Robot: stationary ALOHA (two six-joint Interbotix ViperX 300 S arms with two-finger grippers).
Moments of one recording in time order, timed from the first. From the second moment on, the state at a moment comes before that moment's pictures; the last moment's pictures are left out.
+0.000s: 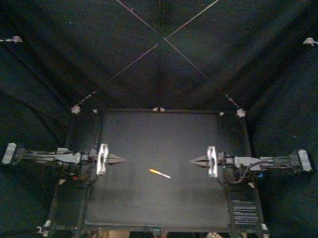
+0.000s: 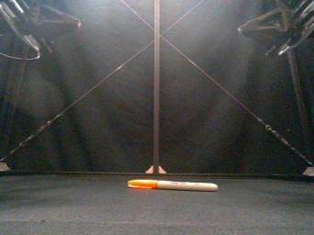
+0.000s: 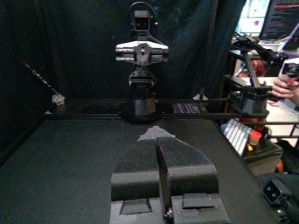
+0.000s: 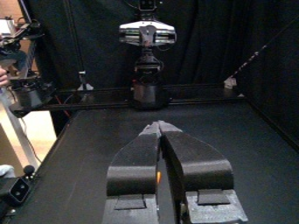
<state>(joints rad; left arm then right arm) 0.00 -0.96 1.17 0.00 -0.29 0.00 0.00 -0.97 1.17 0.00 -0.29 0.00</state>
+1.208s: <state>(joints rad) 0.06 -0.20 1.03 -0.07 -0.36 0.00 0.01 0.16 0.69 0.03 0.07 0.03</state>
